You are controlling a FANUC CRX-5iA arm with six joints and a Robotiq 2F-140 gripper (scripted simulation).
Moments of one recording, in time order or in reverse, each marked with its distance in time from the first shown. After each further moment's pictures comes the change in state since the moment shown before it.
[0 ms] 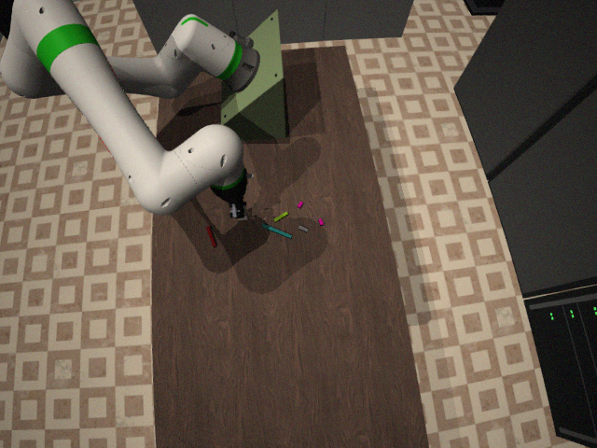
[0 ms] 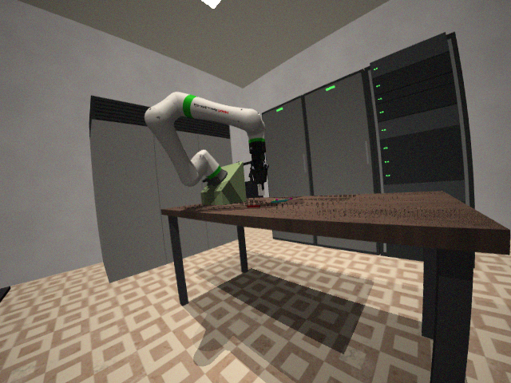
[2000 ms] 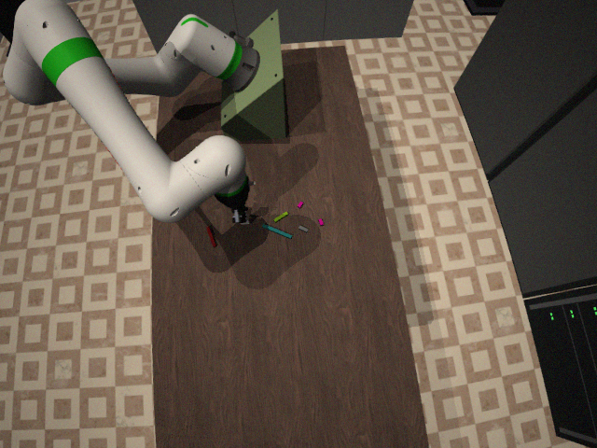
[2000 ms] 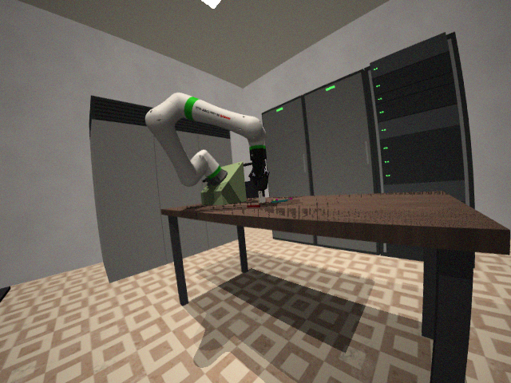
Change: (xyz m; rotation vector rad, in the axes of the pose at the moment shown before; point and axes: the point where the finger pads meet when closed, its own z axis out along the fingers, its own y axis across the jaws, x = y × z) arm 0.000 -0.001 0.038 0.000 0.000 0.000
